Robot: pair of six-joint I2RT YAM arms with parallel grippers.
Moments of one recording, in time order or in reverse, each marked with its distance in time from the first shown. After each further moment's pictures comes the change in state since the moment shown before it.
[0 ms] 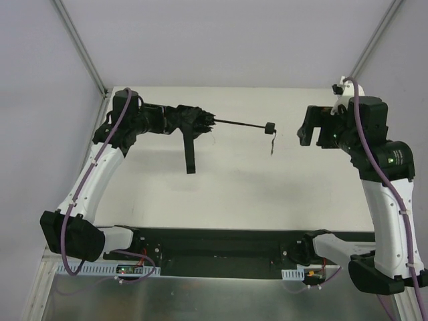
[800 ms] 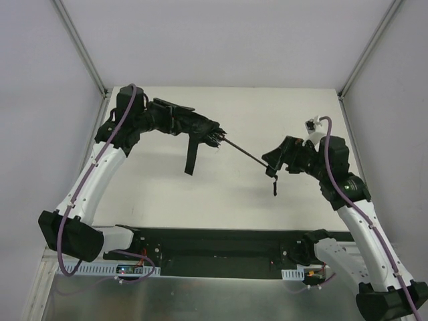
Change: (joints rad) left arm -0.055 -0.002 0.035 0.019 0.088 0.061; right arm 0.043 -0.277 -0.779 0.618 -0.344 0.347
